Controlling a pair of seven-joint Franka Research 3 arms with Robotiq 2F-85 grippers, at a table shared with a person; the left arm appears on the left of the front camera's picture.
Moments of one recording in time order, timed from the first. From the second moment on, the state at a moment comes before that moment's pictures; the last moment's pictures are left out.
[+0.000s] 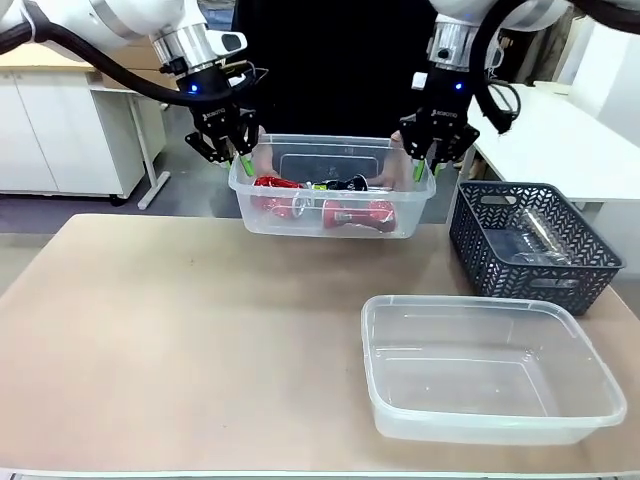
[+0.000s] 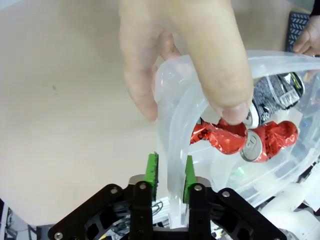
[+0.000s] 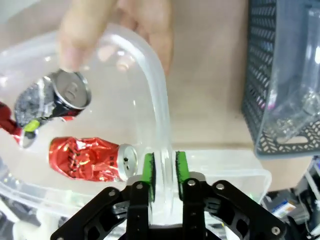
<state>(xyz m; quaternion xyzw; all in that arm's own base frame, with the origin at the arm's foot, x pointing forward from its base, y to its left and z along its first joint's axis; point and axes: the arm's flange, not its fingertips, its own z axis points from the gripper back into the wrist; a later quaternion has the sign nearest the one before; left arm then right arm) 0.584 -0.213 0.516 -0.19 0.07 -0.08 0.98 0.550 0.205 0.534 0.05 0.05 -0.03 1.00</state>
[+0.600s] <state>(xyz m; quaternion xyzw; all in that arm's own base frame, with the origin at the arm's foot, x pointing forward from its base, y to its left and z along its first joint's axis) 0.548 -0.186 0.541 -0.19 0.02 -0.05 0.98 0.521 0.182 0.535 0.14 -0.06 -0.04 0.99</state>
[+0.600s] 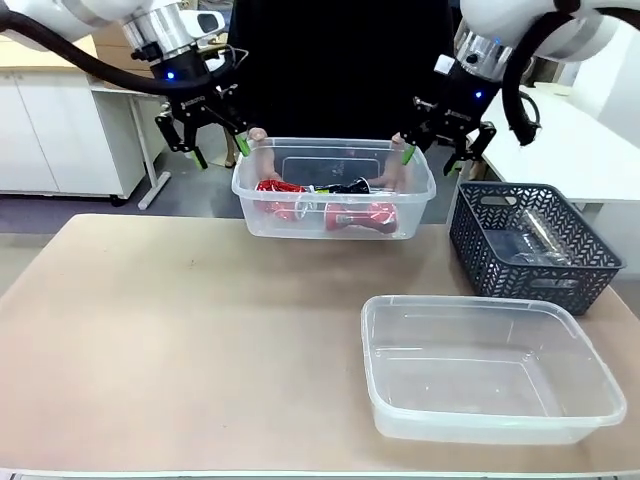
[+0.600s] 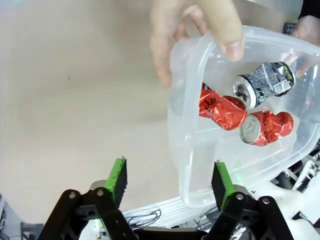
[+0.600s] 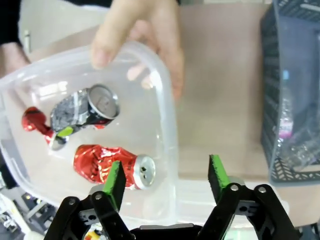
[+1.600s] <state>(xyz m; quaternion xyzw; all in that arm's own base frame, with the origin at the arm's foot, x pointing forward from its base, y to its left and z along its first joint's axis) 0.520 -0.179 0.552 -0.19 0.01 -0.05 0.98 0.491 0.177 0.559 0.16 -0.08 -0.01 0.98</state>
